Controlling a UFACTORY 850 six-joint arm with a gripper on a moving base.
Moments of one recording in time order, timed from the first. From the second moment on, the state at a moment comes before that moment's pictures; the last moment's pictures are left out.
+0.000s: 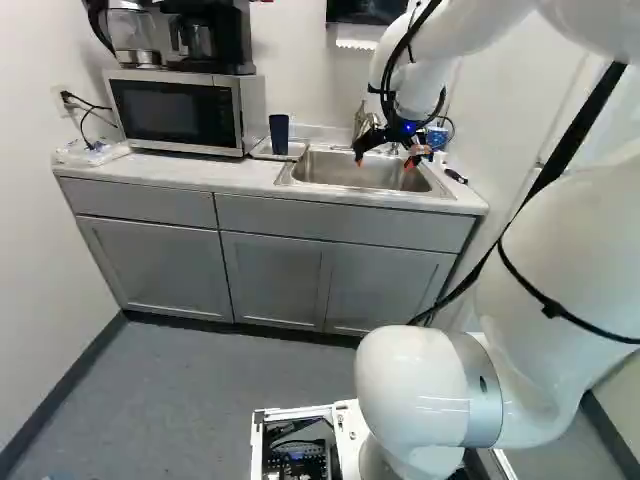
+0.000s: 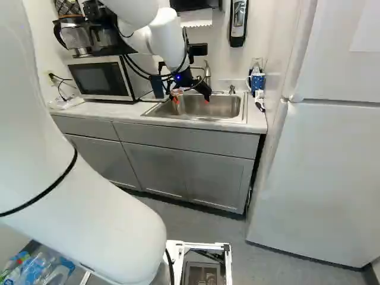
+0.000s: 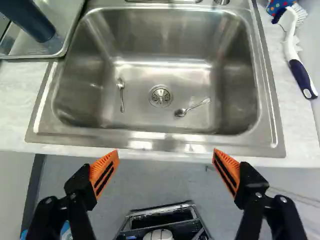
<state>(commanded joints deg) -11.1 6.7 -56.8 2.3 -29.4 -3.6</state>
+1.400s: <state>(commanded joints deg) -11.1 6.7 -56.8 2.3 -29.4 -3.6</state>
